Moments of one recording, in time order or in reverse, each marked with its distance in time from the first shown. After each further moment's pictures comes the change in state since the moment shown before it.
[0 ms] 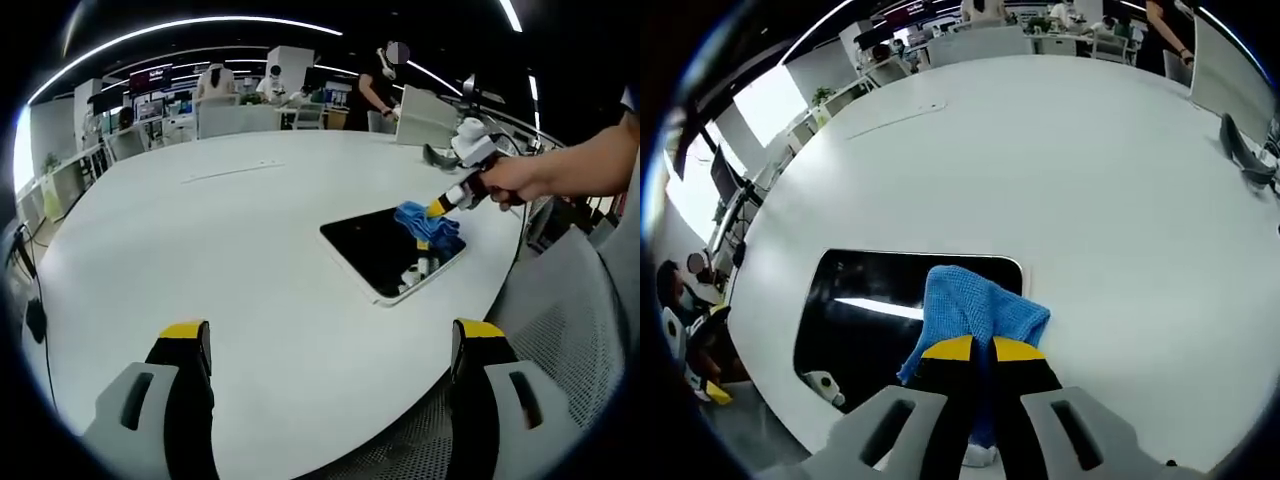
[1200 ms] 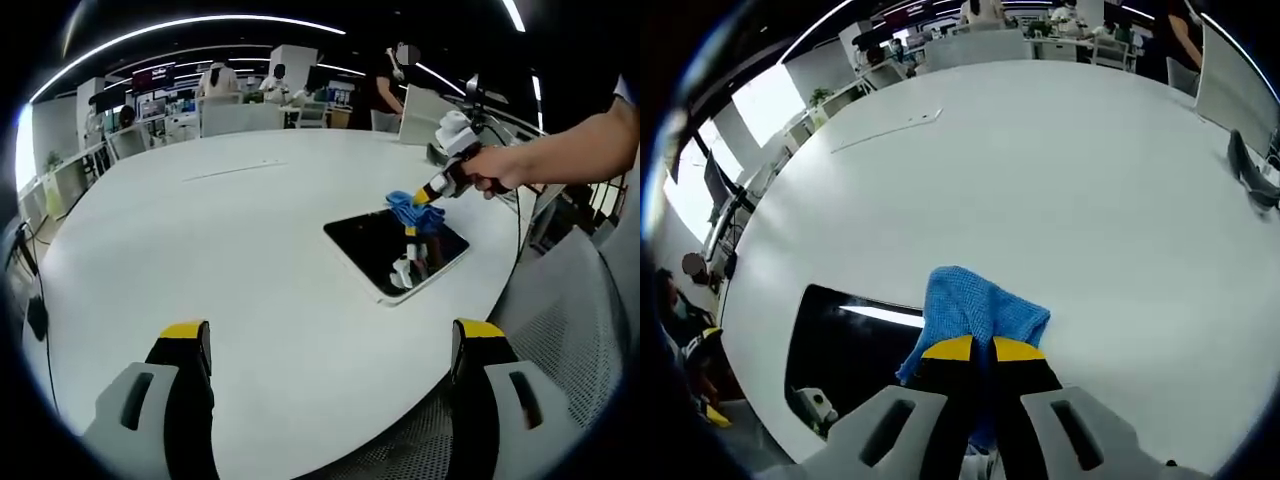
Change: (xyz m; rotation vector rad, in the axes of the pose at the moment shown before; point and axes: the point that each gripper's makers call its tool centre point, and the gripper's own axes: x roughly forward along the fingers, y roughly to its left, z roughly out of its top) left arm 0.001 0.004 -0.002 -0.005 0.005 0.013; right arm 0.018 -0.010 0.035 -0.004 -0.015 -0.018
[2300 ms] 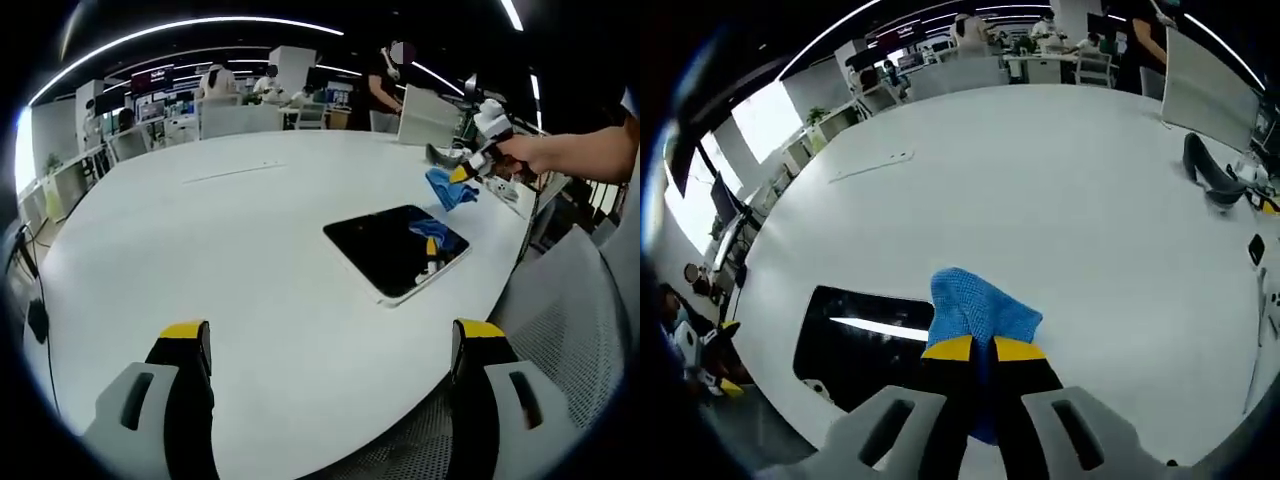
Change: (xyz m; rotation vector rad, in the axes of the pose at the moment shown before) left arm -0.001 -0.001 0.003 0.006 -0.008 0.003; right arm -0.081 -0.071 -0.013 0.022 -0.045 -0.021
